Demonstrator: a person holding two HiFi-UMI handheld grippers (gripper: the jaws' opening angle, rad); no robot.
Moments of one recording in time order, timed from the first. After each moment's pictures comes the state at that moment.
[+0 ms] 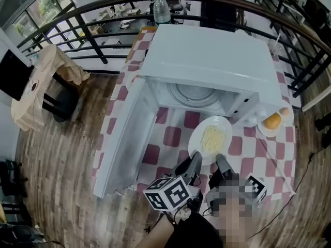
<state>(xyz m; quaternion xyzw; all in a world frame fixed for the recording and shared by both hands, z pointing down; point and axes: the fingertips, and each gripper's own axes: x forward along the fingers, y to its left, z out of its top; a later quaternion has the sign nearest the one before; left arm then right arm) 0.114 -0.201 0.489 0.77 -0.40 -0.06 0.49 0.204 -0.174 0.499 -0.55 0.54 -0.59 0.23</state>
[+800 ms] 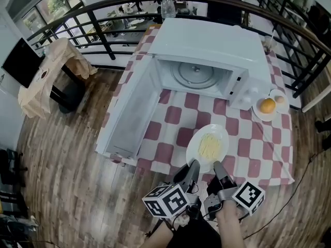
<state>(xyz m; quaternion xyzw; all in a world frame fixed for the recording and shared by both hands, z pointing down) 0.103 -0.072 0.487 0.76 -0.43 -0.07 0.49 0.194 -0.052 0.498 -0.53 0.55 -0.60 0.21</state>
